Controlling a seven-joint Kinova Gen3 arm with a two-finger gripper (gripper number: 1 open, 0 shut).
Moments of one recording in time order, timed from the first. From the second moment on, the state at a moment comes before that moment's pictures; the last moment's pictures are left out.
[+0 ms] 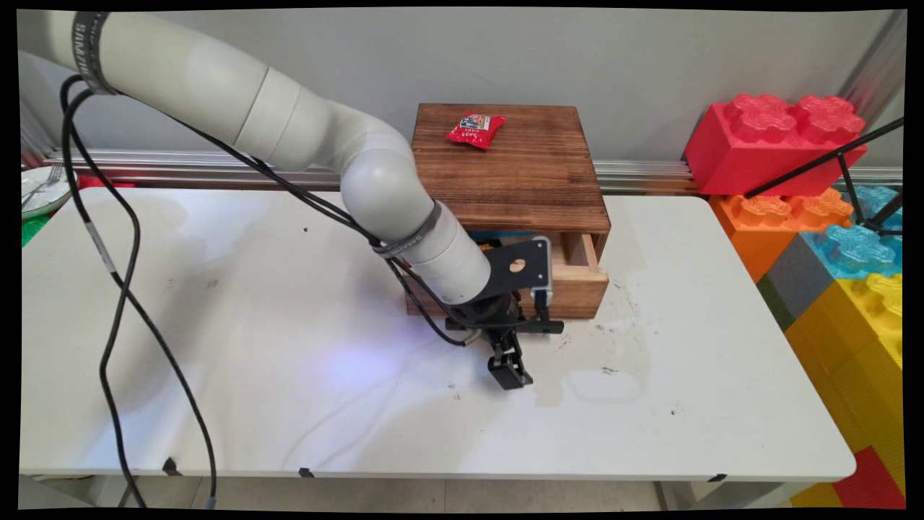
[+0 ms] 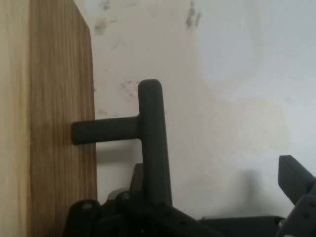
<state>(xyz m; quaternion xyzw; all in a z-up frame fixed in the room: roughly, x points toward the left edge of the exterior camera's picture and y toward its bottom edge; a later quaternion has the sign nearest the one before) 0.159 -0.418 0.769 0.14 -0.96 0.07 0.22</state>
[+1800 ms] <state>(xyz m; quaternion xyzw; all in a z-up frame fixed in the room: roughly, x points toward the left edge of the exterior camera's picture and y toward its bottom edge) 0.128 -0.340 0.768 0.15 -0.96 0.05 0.21</state>
